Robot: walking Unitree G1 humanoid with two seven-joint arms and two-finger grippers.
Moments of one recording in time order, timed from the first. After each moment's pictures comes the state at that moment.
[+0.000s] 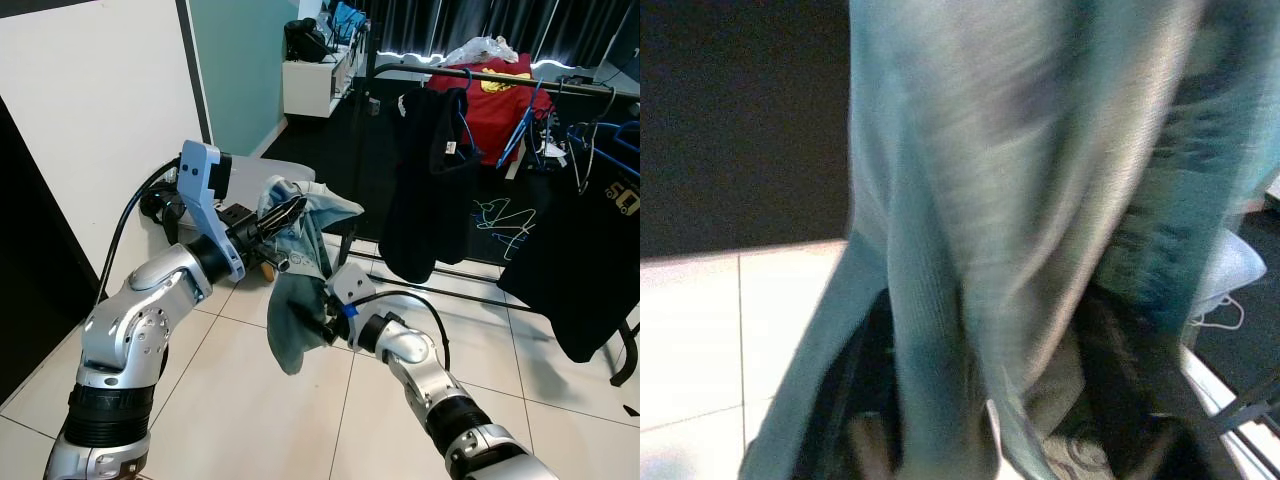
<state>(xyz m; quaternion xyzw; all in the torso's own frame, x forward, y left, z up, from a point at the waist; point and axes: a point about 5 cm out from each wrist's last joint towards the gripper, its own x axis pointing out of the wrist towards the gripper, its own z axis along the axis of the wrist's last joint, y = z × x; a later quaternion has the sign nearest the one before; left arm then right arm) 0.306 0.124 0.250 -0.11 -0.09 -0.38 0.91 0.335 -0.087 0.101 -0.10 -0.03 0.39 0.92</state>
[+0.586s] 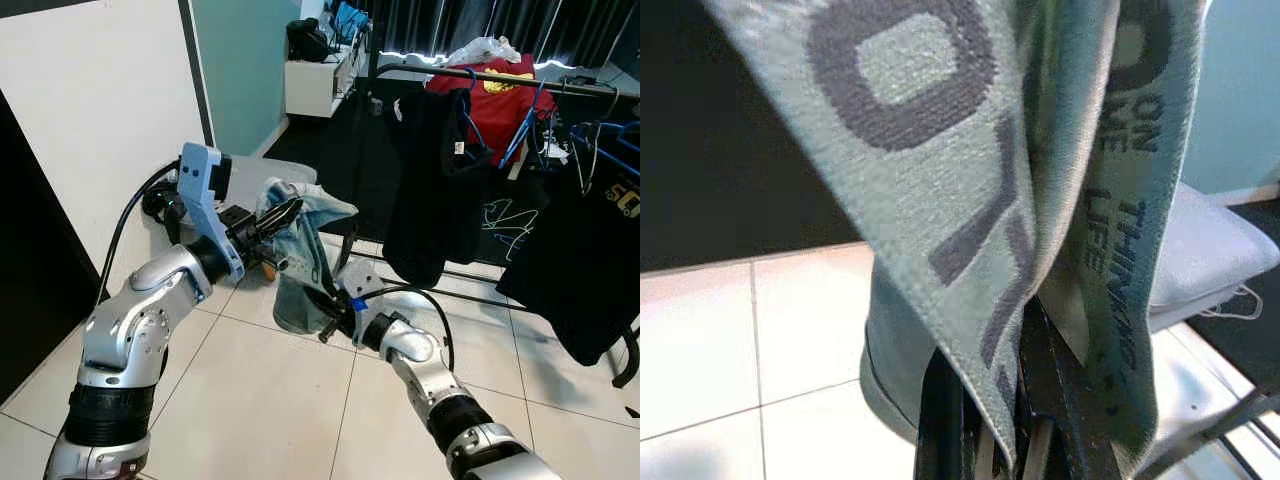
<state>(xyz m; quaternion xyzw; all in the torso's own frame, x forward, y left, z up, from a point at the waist) 0.314 0.131 0.244 -0.12 -0.08 -0.34 0.93 0.334 -0.094 0.096 -0.09 -0.02 0.39 0.91</state>
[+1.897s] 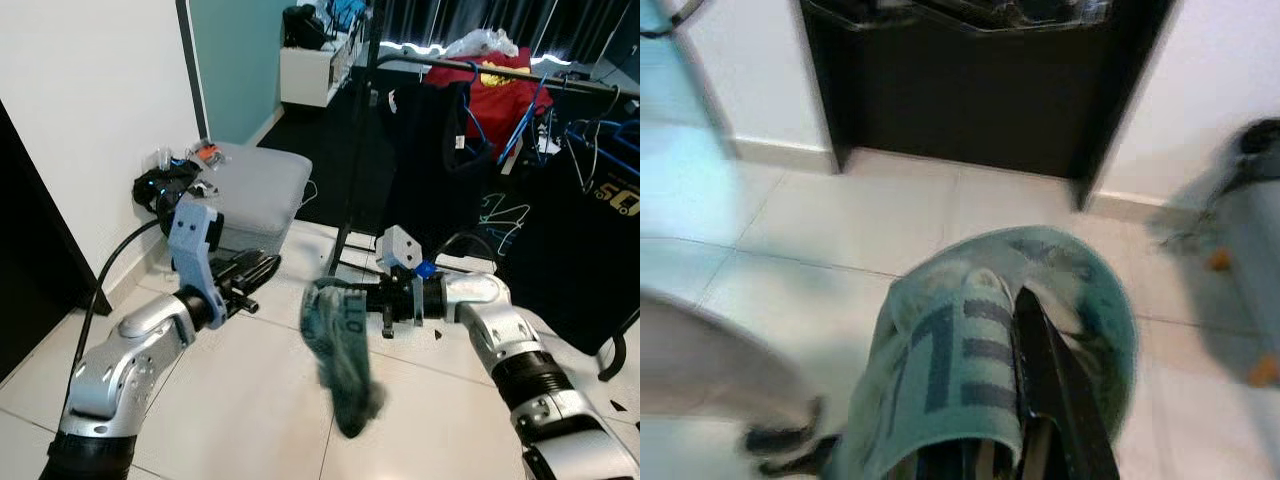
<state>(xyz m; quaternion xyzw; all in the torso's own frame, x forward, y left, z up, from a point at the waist) 0.283 0.135 0.194 -0.09 0.00 -0.32 0.94 0.328 -0.142 0.159 -0.14 0.07 0.64 0.76</state>
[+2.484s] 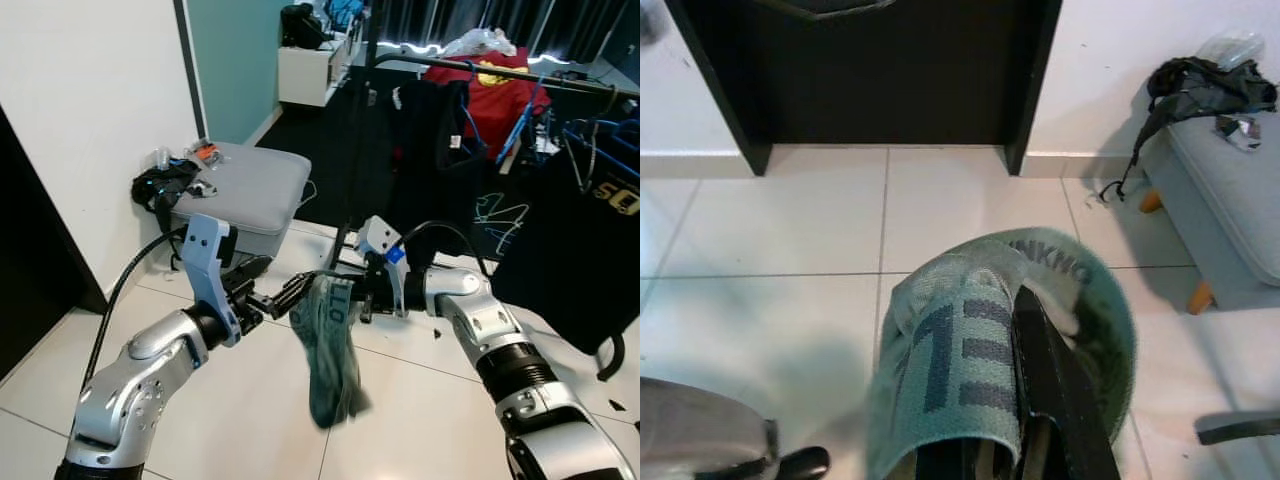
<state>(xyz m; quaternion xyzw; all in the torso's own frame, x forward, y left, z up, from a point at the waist) 0.266 0.134 0.195 -0.08 -0.01 -0.35 0.93 0.350 -0.127 0.166 -0.13 0.09 0.54 0.83</state>
